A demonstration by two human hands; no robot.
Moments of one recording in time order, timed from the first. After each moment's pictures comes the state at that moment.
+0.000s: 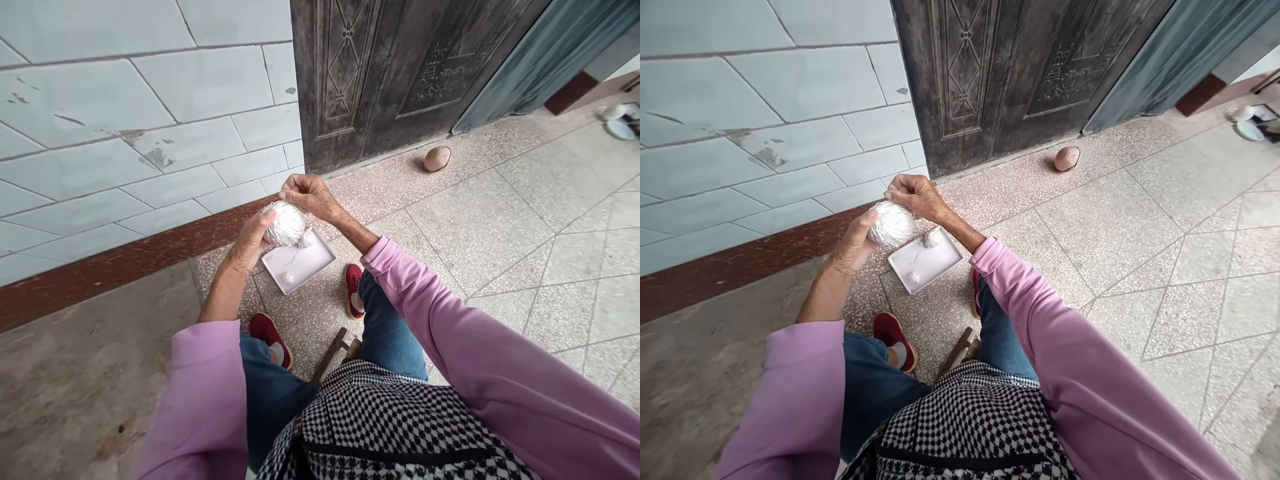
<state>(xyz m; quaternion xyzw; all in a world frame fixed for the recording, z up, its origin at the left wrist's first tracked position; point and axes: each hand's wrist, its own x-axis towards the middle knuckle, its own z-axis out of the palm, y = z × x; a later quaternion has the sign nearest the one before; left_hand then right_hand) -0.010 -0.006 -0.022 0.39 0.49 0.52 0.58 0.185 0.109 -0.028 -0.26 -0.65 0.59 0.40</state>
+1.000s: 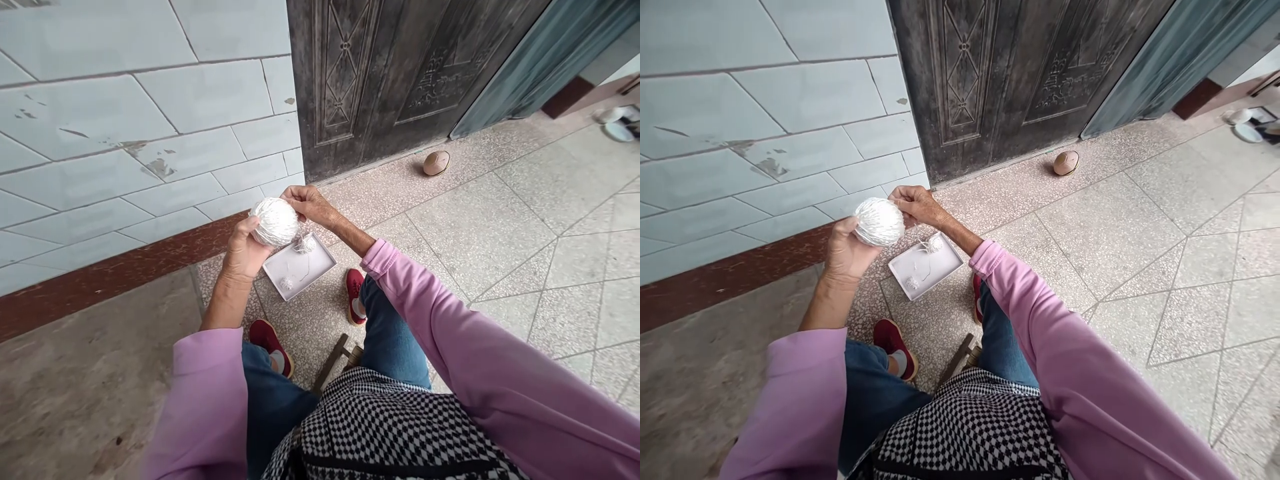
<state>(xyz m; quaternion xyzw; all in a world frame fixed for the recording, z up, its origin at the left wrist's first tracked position) -0.009 -0.009 -0.012 0.37 0.41 0.59 0.59 0.177 0.111 -0.029 -0.32 -0.61 0.64 0.33</state>
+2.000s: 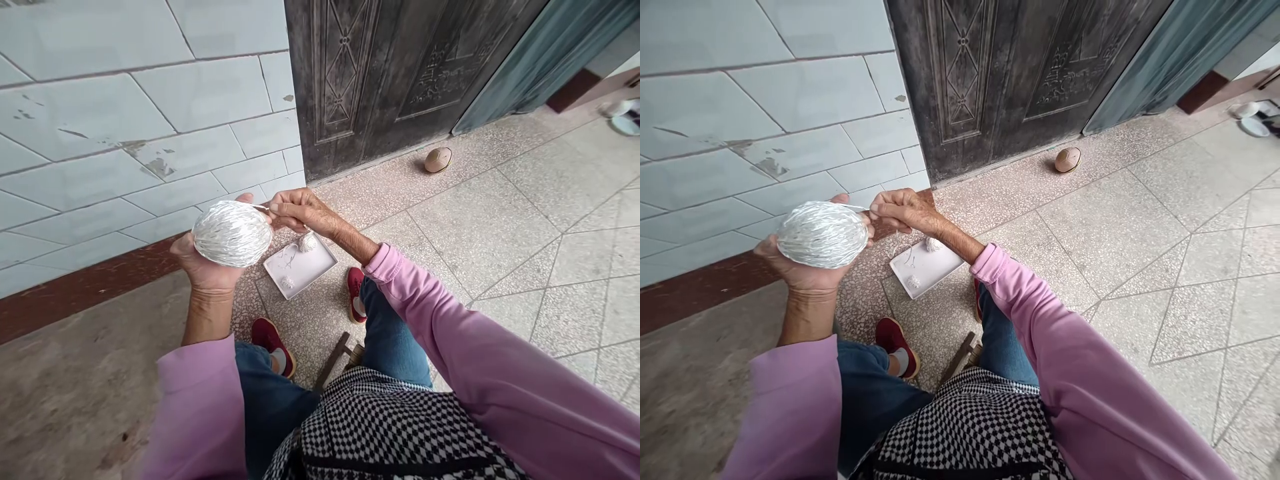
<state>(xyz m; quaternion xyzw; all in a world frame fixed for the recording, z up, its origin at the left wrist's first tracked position) -0.042 -0.021 -0.002 0.26 0.30 0.69 0.60 0.176 0.073 -0.003 -0.15 -0.60 0.71 0.33</state>
